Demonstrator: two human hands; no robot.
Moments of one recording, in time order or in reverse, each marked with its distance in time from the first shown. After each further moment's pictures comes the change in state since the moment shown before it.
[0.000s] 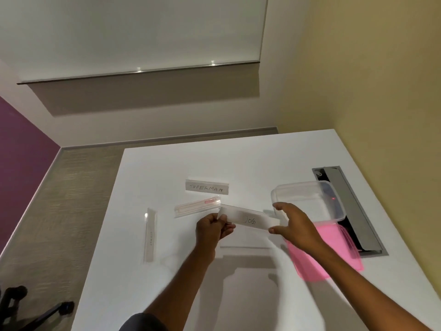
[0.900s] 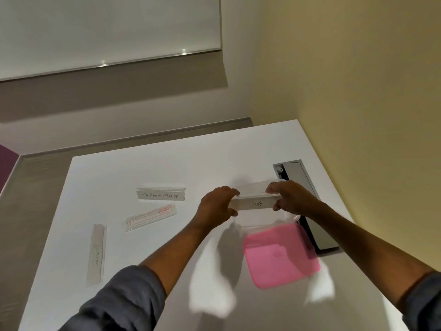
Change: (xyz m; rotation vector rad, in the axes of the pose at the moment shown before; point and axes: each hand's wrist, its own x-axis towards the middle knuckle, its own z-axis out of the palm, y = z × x) left_hand 0.058 0.021 0.190 1.469 -0.363 0.725; right_hand 0.098 0.108 -0.147 -0.388 -0.165 -0.155
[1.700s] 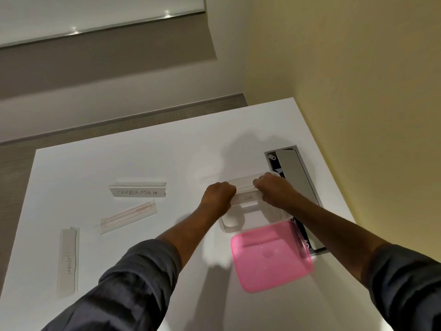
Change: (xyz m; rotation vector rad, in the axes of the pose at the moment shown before) left_hand 0.094 0.013 0.063 0.332 -0.256 0.008; right_hand 0.068 0.039 0.045 -0.441 -0.060 -0.114
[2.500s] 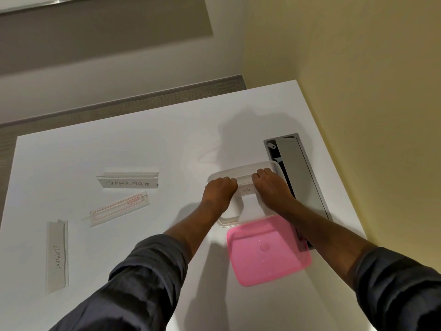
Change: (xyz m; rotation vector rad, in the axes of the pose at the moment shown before) left_hand 0.016 0.012 0.029 0.051 0.034 -0.012; right_hand 0.001 -0.009 0.043 0.010 0.097 0.081
